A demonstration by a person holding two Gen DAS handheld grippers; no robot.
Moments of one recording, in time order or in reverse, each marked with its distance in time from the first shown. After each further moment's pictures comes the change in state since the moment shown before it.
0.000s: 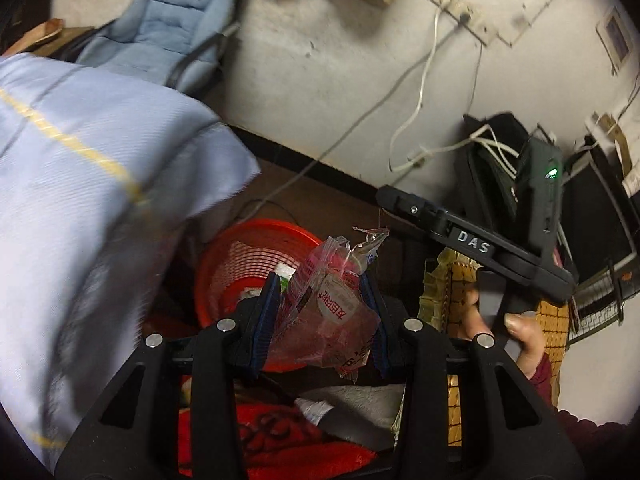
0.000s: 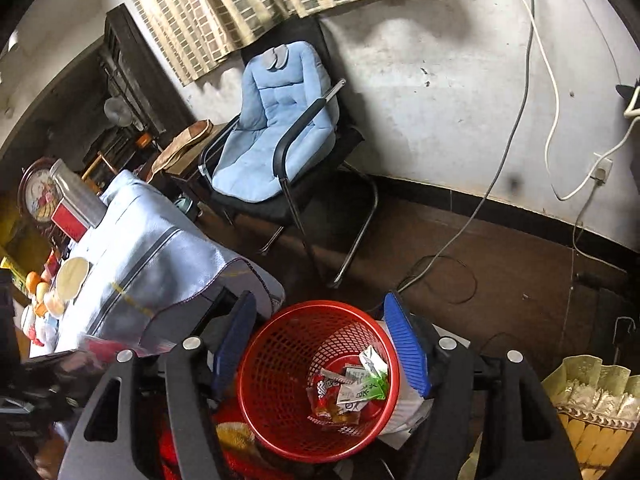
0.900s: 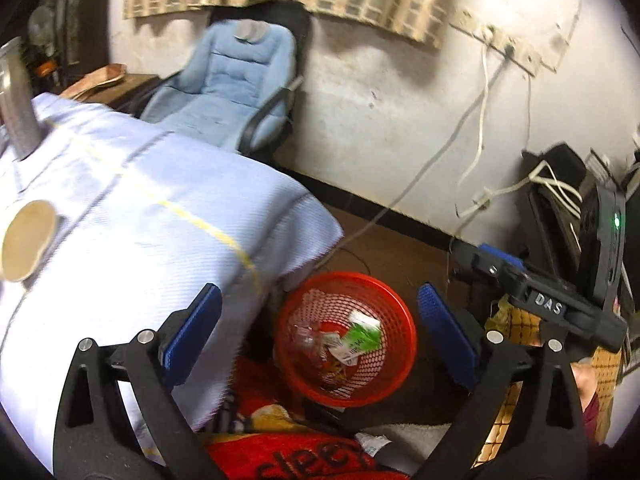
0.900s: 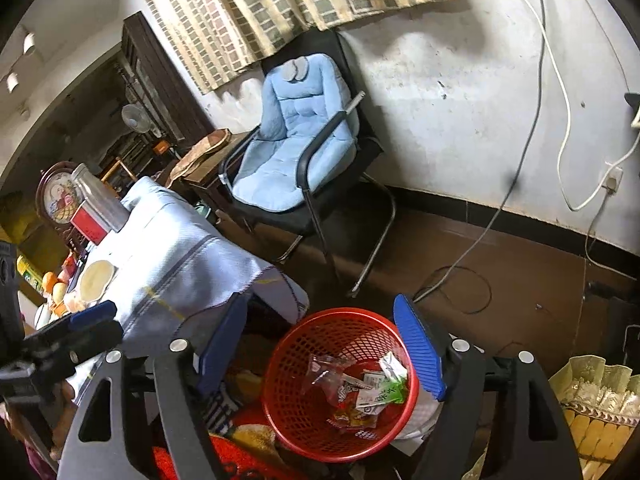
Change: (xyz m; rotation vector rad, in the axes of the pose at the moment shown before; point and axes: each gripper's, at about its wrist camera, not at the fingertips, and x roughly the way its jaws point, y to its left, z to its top) left arm -0.055 0.015 0.004 -0.025 -0.208 0.293; right arm -0.027 0.023 -0.001 -0.041 -0.045 0.071
